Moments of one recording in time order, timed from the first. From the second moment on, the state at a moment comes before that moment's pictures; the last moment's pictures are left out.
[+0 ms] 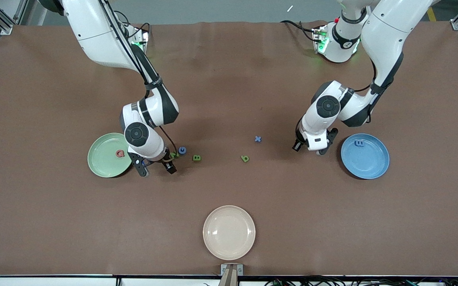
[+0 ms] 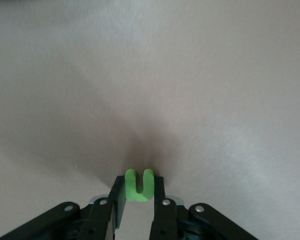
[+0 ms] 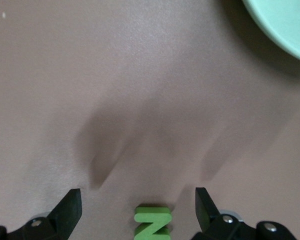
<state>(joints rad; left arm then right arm) 0.01 0.46 -0.43 -2.21 0.33 2.63 -1.62 0.55 0.61 -0.13 -1.86 0.16 2.41 1.31</state>
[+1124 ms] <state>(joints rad) 0.38 0.29 -0.43 -2.22 0.33 2.41 -0.50 0.58 0.61 -0.13 -1.86 0.16 2.36 1.32</state>
